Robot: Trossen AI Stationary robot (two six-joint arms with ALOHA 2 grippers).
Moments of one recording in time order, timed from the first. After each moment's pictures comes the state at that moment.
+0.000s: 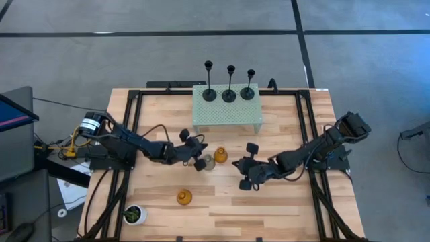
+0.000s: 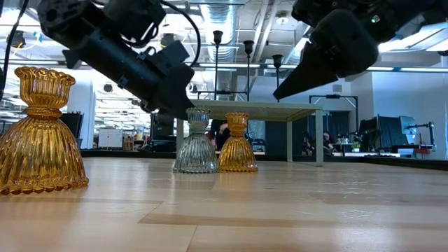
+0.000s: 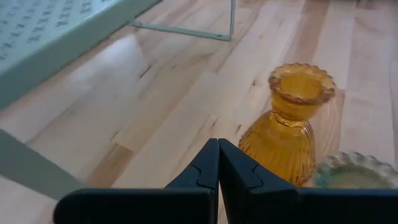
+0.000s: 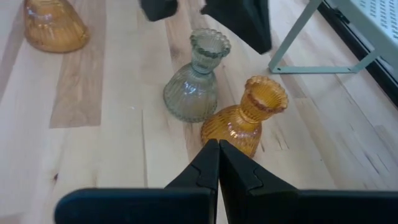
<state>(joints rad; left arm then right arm) -0.18 1.45 0.59 0.47 -0.61 -0.21 0.43 1.56 0.80 -0.01 0.63 0.23</state>
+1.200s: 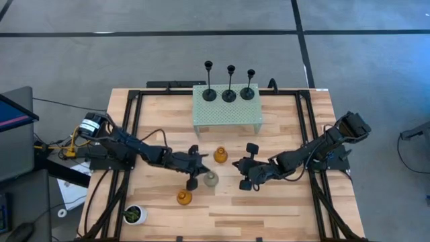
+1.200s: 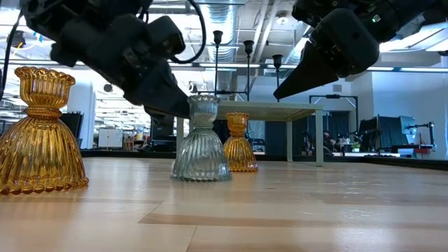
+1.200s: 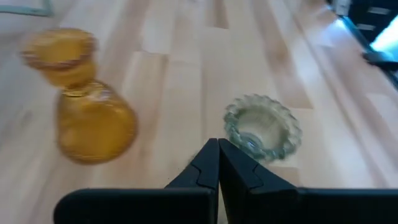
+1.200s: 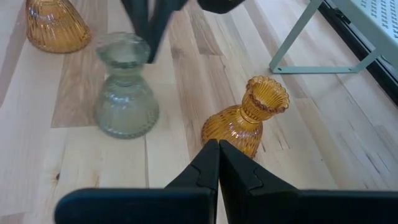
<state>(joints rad) -0.29 1.45 0.59 0.50 -0.16 -0.19 0.43 1.56 0.80 -0.01 0.63 0.24</state>
